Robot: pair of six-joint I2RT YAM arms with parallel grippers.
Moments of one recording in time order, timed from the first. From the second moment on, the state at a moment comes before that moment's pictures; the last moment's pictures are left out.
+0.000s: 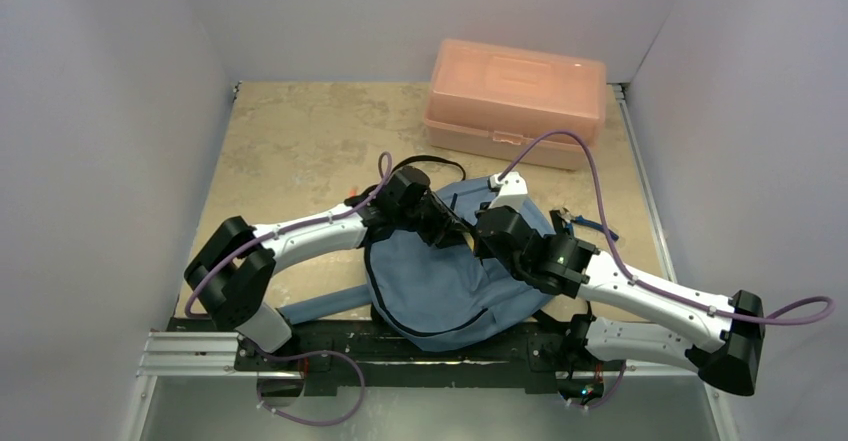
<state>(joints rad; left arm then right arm) -0.83 1.58 0.98 -0.10 0.32 -1.61 1.05 1.00 0.85 -0.53 0.58 0.70</state>
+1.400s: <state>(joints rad) -0.46 1.26 1.11 -0.72 0.02 -0.61 1.05 0.94 0.81 -0.50 0.56 0.62</state>
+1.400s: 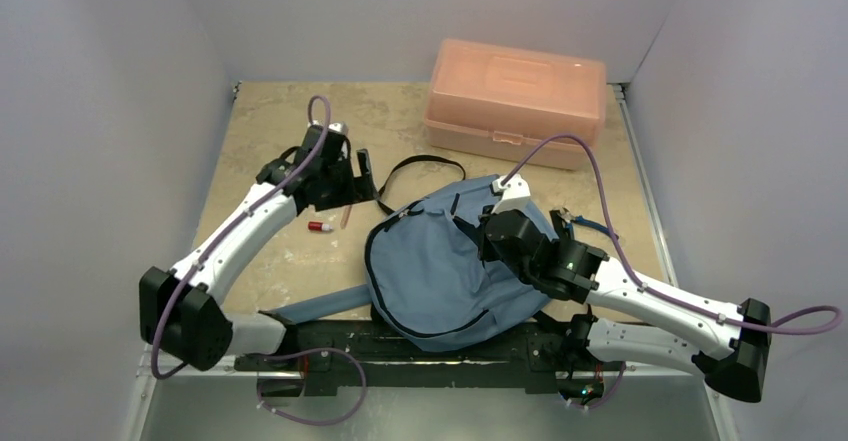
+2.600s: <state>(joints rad) 0.08 1.59 0.86 -0.66 0.09 -1.46 1.05 0.90 0.79 -0.49 0.53 0.60</state>
